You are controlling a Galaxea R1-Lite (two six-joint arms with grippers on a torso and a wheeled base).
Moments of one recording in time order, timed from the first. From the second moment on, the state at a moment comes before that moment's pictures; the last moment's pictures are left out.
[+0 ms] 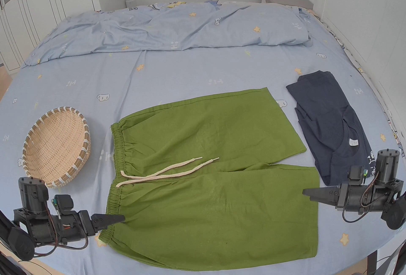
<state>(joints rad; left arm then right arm) -0.04 1.61 -0.02 -0.92 -0.58 -0.55 0.09 1.75 -0.16 -1.05 0.78 0.53</state>
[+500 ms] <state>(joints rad) 0.14 1.71 -0.02 -0.88 -0.68 -0.33 0.10 1.75 -0.06 -1.05 0.76 0.50</state>
